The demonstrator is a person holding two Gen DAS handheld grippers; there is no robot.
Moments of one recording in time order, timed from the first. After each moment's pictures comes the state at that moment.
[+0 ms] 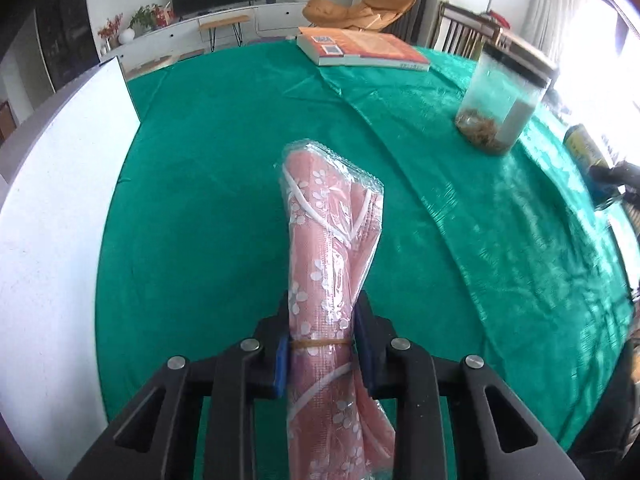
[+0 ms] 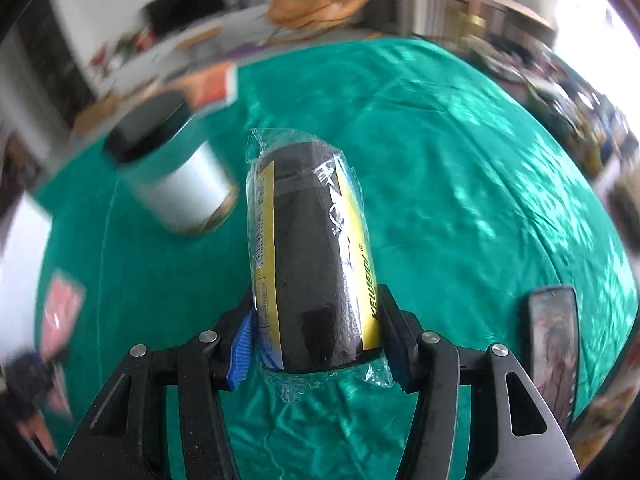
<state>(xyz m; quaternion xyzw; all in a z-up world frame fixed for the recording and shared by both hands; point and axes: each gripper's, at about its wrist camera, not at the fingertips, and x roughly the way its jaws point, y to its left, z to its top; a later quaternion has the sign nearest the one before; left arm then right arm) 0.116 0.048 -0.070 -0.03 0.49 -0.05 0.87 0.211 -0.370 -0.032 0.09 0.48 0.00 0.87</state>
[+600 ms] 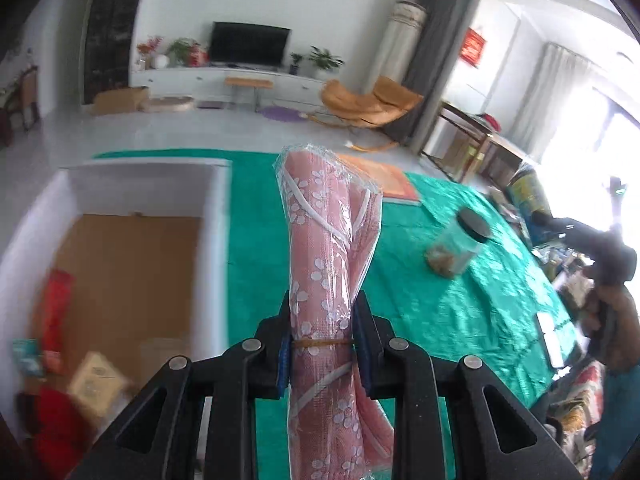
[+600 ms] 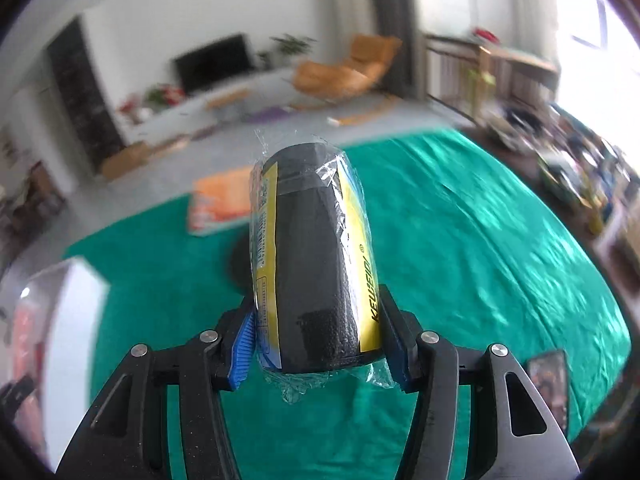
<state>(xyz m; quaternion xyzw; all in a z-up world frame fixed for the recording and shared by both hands) 0.033 0.166 0.083 -0.13 0.36 -0.03 0.92 0.217 -0.284 0.075 0.07 0.37 0.07 0.92</state>
